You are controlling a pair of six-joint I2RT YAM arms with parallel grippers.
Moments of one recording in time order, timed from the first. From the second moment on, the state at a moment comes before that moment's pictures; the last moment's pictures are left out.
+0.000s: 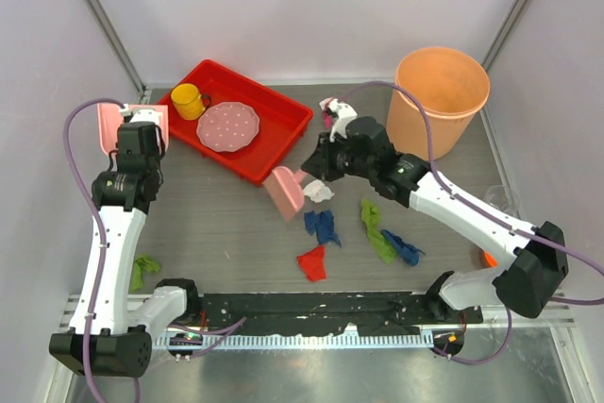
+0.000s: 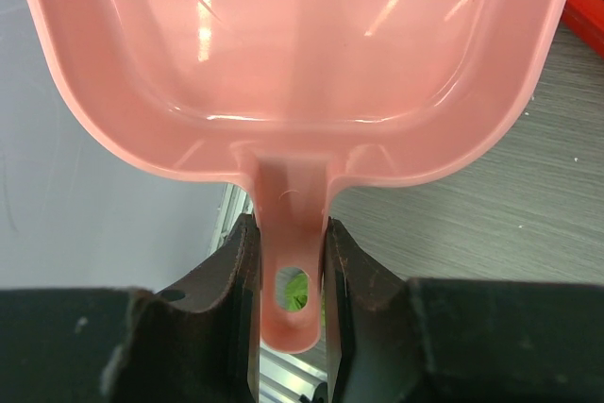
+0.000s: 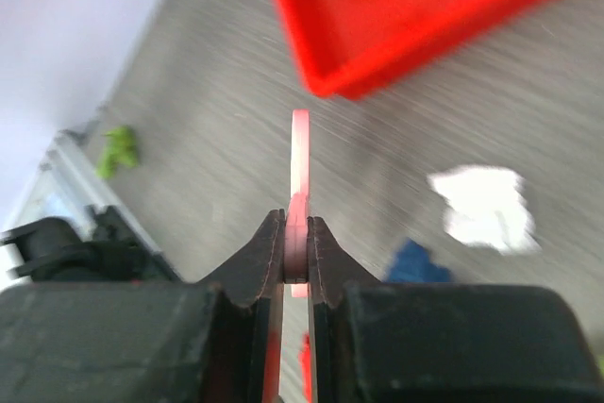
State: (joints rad) left arm -0.03 1.00 1.19 -0.91 -0.51 0.08; right arm 0.72 1.33 1.11 -0.28 -0.13 0.47
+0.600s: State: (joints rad) left arm -0.01 0.98 1.37 -0.92 -0.50 0.08; right arm 1.03 2.17 1.65 0.32 -0.37 0.90
